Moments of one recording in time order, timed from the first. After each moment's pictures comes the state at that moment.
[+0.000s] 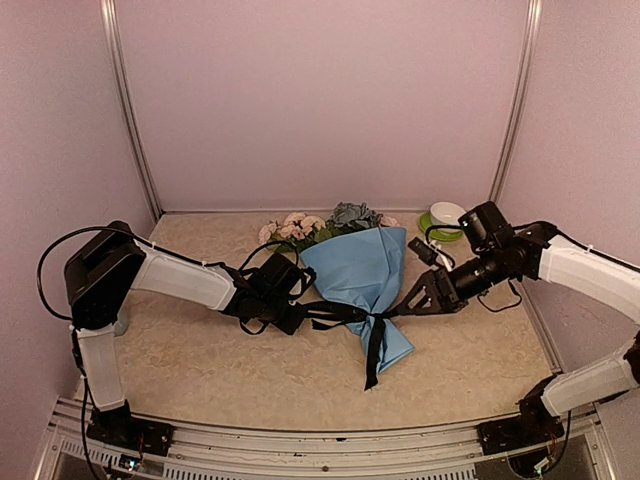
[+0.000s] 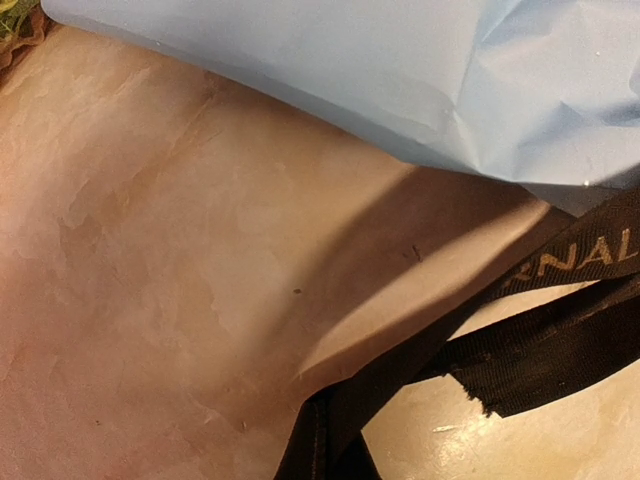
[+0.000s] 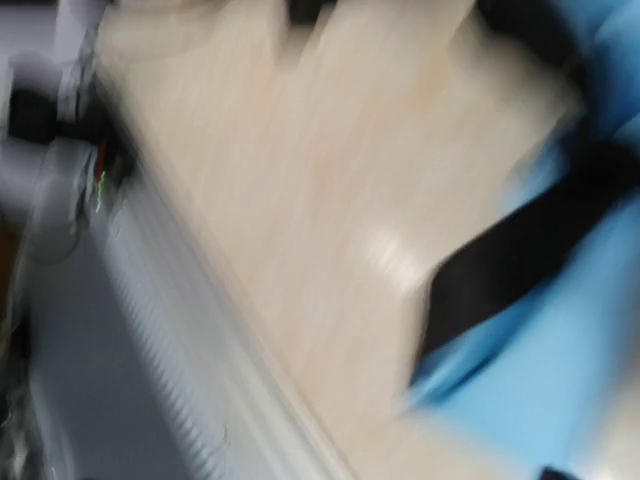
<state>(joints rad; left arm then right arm) -0.85 1.95 1.10 -0.11 -0.17 -0.13 0.57 1.26 0.96 -0.73 -0.78 0.21</state>
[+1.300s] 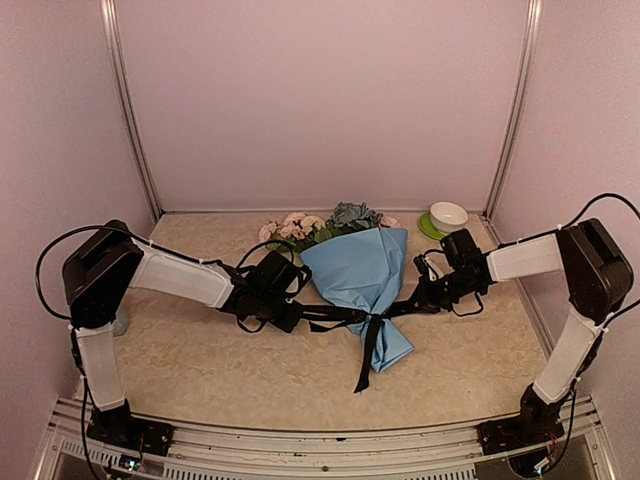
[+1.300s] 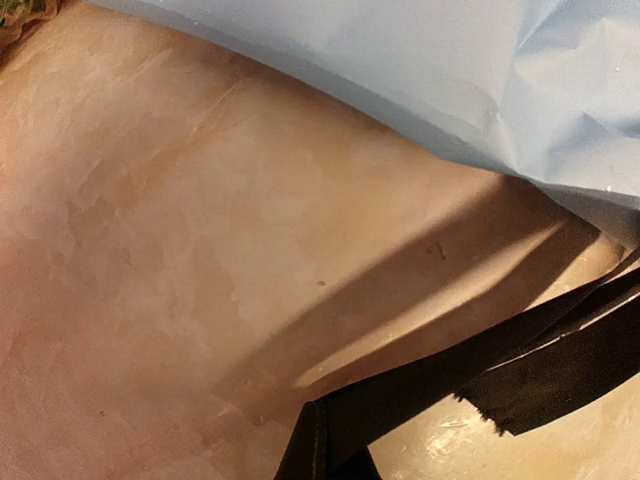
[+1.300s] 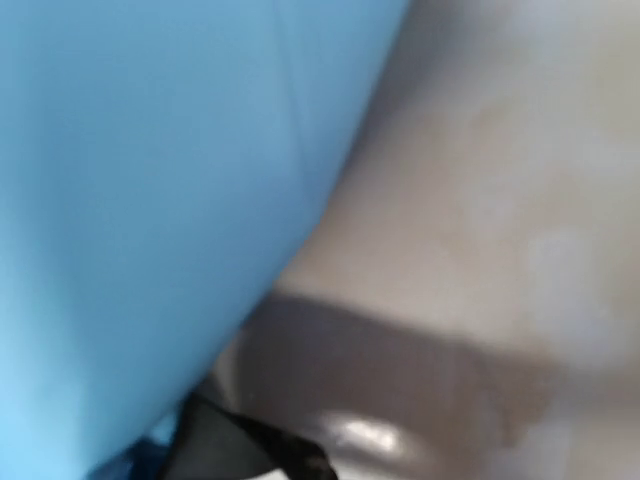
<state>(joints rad) -0.84 1.94 1.10 -0.13 -0.15 -0.18 0.34 1.75 0.90 -0.19 -0.51 0.36</state>
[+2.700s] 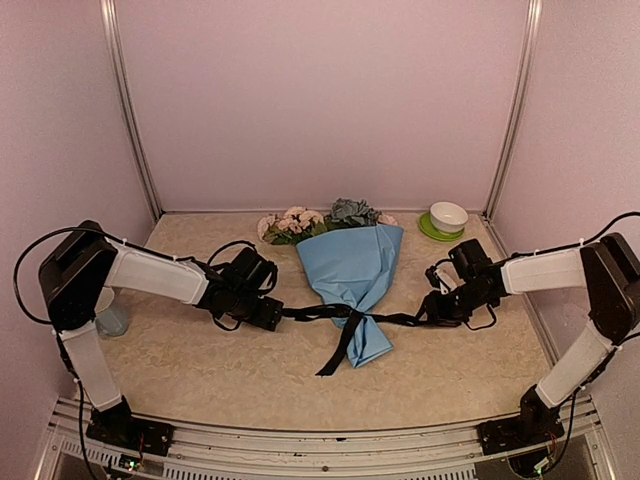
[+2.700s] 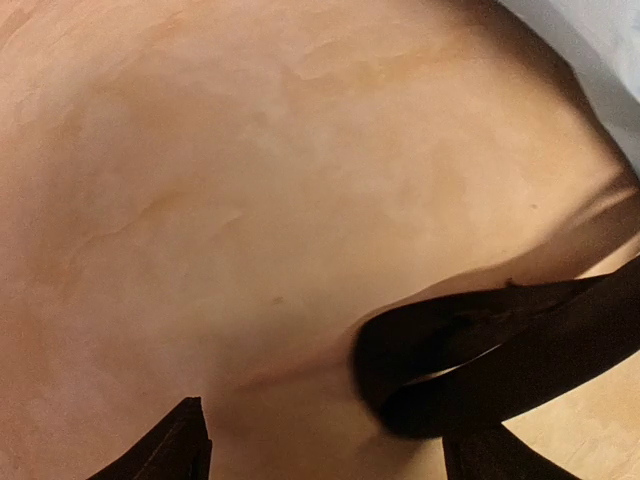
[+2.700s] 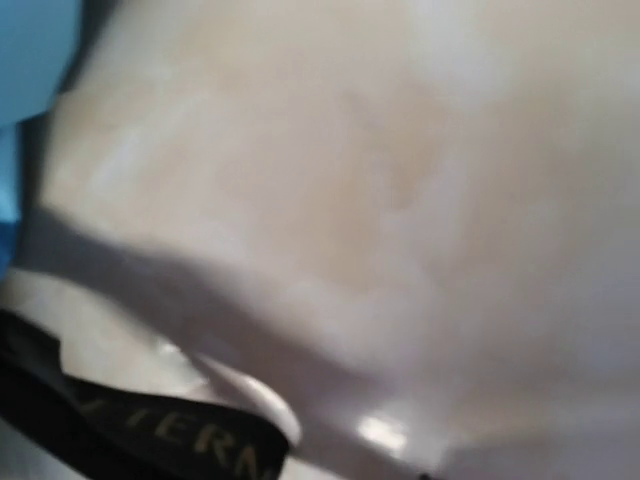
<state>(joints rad) -0.76 1.83 0.98 -0.15 -0.18 -0.31 0.36 1.59 0.76 -0.26 -0.38 0.31</state>
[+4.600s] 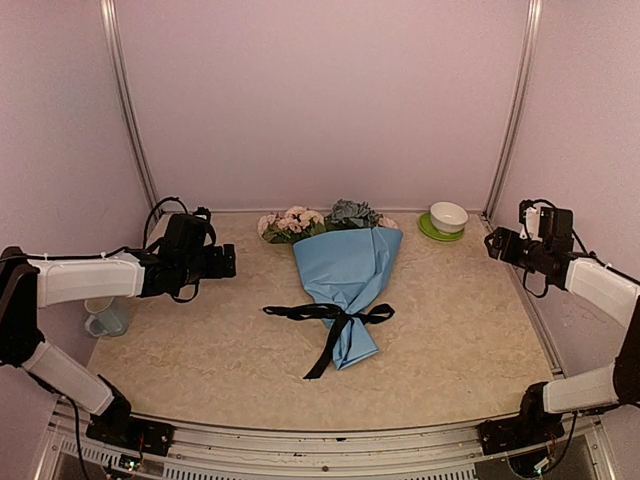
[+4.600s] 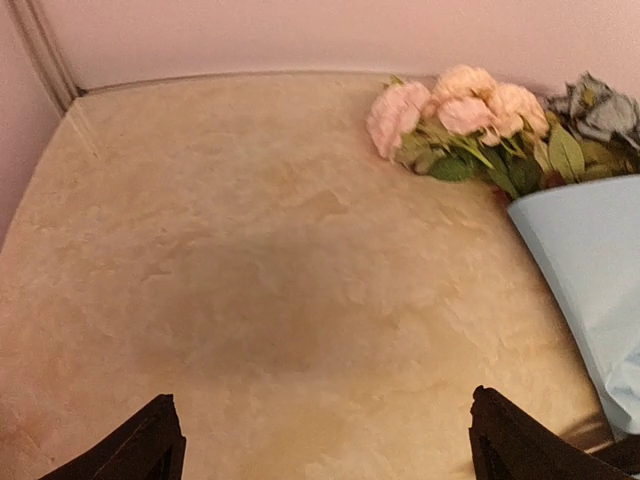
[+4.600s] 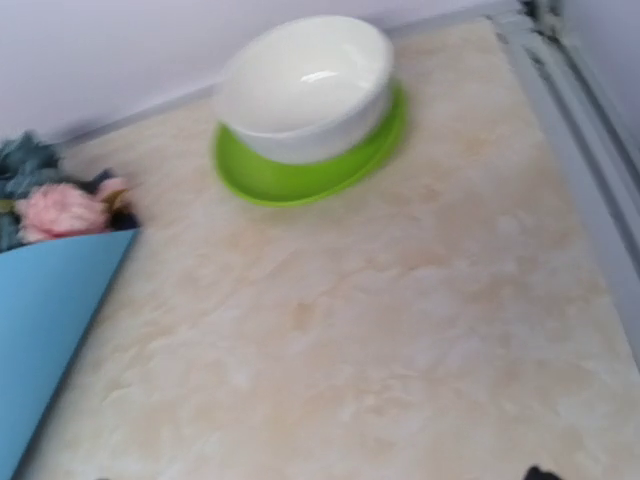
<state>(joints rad) -0.55 1.46 0.84 -0.03 -0.38 -0.33 -0.08 1.19 0.77 -0.09 -0.19 0.23</state>
